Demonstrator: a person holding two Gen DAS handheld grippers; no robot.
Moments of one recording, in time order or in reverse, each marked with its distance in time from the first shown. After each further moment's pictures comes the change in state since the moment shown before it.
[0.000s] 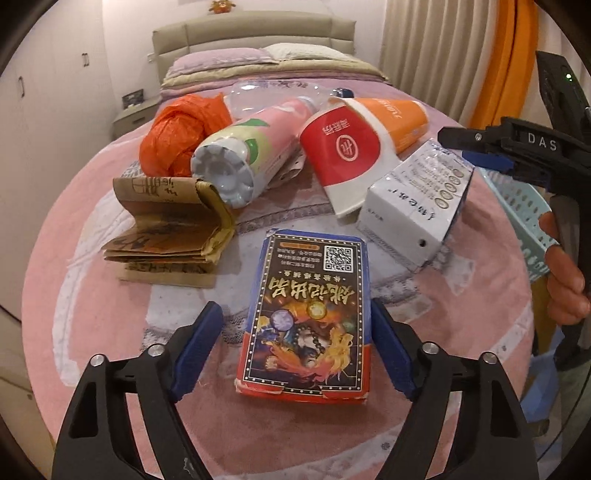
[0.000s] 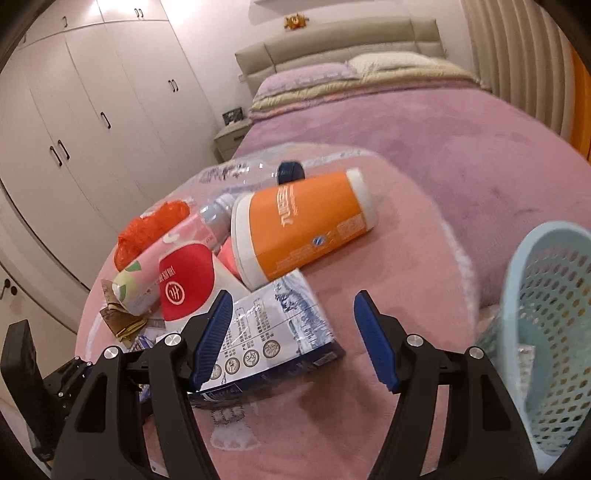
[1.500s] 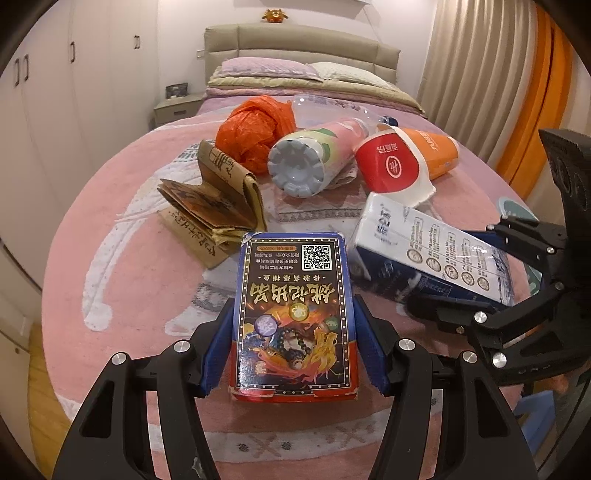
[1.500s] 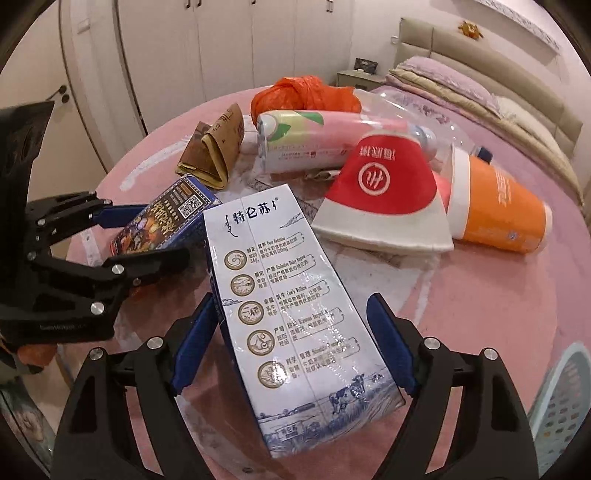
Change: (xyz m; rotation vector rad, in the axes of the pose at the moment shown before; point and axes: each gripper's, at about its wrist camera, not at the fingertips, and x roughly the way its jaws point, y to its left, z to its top) left arm -0.025 0.020 -0.022 -0.166 -0.077 0.061; right arm 0.030 0.113 -0.066 -0.594 0.196 0.099
